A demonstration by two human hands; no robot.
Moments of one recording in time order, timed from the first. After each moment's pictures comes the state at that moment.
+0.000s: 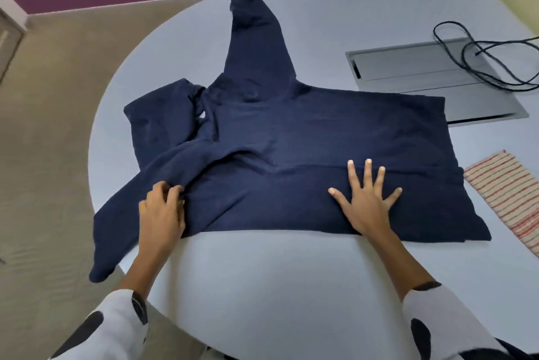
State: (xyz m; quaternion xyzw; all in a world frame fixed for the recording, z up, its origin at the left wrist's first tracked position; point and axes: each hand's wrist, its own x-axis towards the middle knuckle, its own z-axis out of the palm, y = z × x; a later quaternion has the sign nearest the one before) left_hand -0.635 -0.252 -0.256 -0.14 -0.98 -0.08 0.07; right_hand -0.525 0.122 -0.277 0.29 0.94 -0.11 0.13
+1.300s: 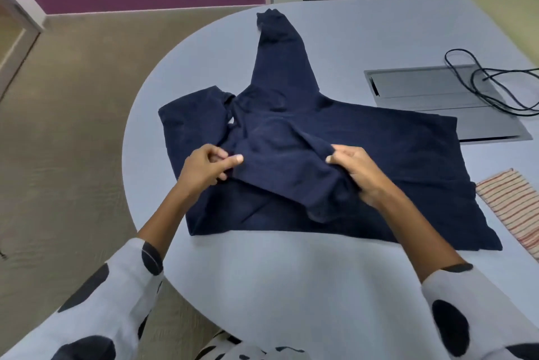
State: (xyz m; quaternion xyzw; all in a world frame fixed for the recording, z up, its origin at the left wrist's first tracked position) left_hand -0.691 -0.226 -0.153 0.01 -0.83 -0.50 -0.25; right_hand -0.589 0.044 -0.138 0.16 0.72 -0.67 0.07
